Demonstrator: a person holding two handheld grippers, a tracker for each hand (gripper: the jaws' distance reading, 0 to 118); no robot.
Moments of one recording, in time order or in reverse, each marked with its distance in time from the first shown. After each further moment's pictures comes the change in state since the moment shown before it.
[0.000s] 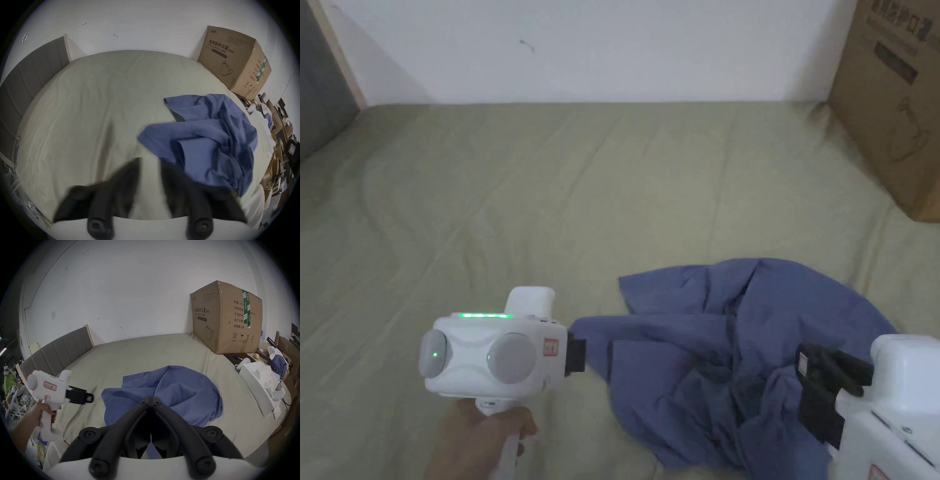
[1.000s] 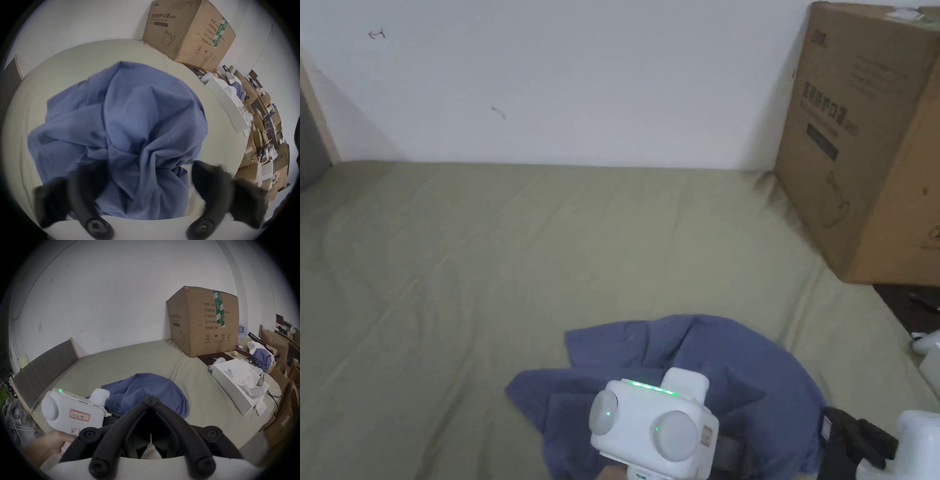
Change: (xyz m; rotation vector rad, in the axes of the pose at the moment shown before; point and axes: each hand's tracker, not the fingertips) left arm 0.220 -0.036 -0.022 -0.100 -0.288 -0.228; right arm 0.070 0.001 0.053 0.074 -0.133 -0.067
